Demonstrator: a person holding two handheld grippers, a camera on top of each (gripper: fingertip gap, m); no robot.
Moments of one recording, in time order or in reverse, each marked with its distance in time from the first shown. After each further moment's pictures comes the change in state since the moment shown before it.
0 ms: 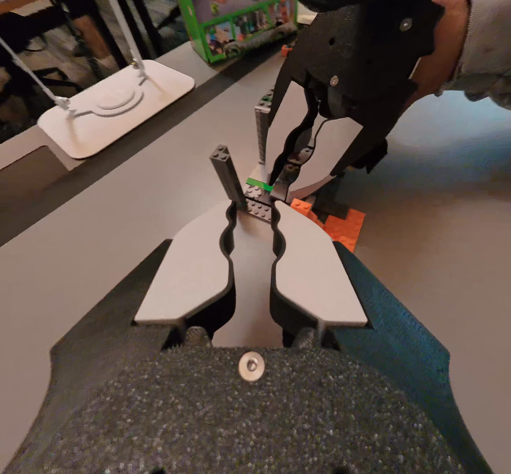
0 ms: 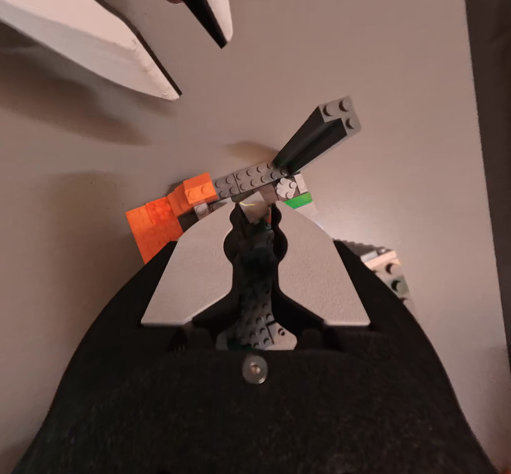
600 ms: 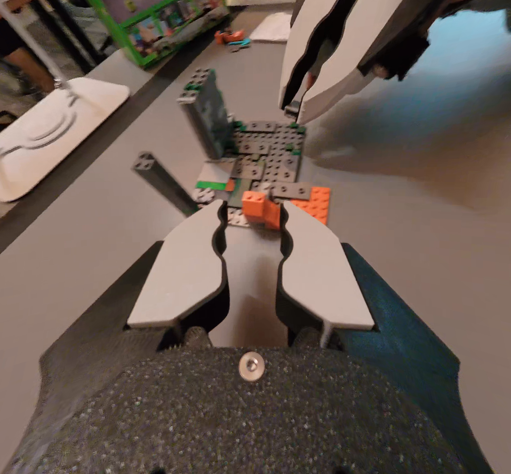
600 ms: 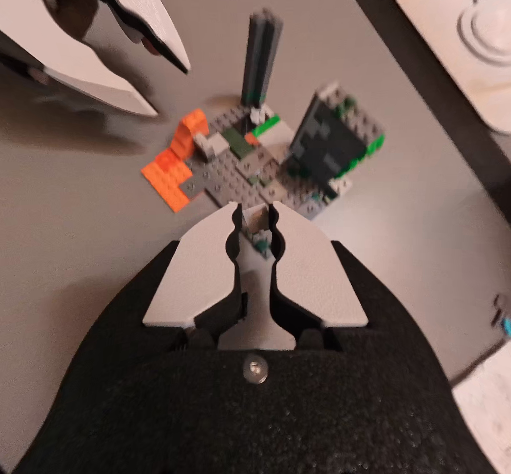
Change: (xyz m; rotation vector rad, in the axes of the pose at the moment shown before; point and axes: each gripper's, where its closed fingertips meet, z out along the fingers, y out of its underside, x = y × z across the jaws) left arm 0.041 0.017 0.018 -0.008 0.157 0.171; right arm -0.011 0.051 -0.065 0.172 0.197 0.269
